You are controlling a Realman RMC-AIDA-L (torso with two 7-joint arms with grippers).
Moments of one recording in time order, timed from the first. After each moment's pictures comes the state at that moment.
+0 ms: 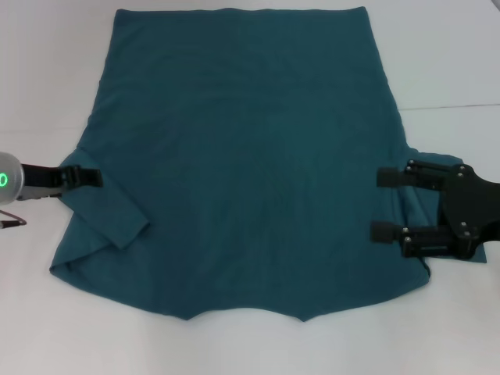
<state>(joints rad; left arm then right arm) -0.80 -2.08 0.75 0.69 2.71 0.84 -2.71 0.48 2.08 -0.50 -0.93 -1.97 -1.90 1.42</state>
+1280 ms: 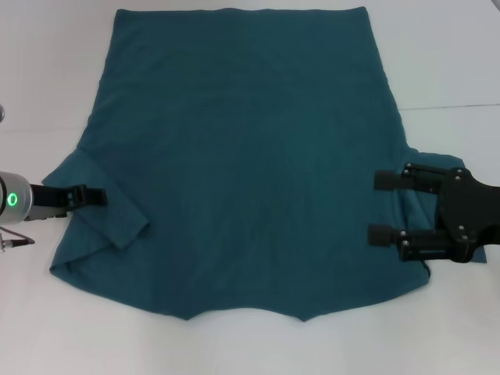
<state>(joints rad) -0.81 -2.07 0.74 0.58 2.72 0.77 -2.71 0.47 2.08 -0.50 -0.93 -1.97 -1.90 1.41</state>
